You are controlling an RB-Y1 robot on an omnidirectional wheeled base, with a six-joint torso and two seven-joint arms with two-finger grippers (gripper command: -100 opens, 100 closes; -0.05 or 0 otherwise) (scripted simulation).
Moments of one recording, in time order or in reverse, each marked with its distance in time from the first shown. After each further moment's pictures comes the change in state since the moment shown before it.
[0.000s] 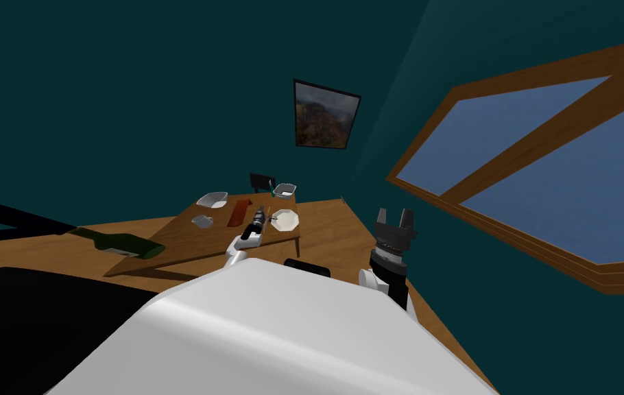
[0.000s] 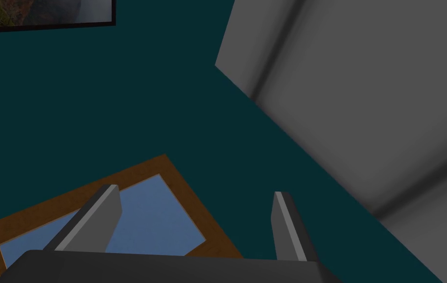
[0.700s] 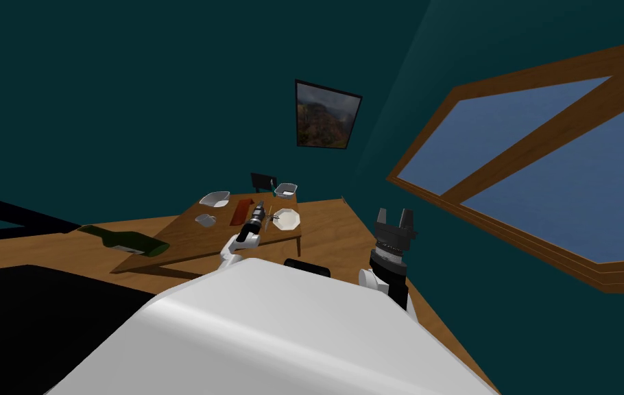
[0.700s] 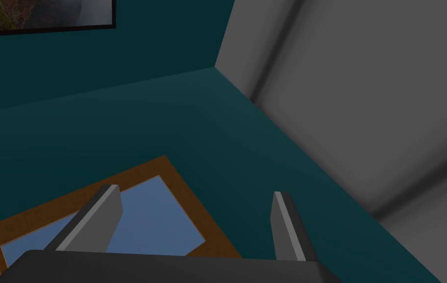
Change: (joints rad) left arm 0.104 0.029 -0.078 -0.214 0.001 -0.081 0.010; right arm 0.000 0.000 0.000 0.000 0.000 0.000 0.000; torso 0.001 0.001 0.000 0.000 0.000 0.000
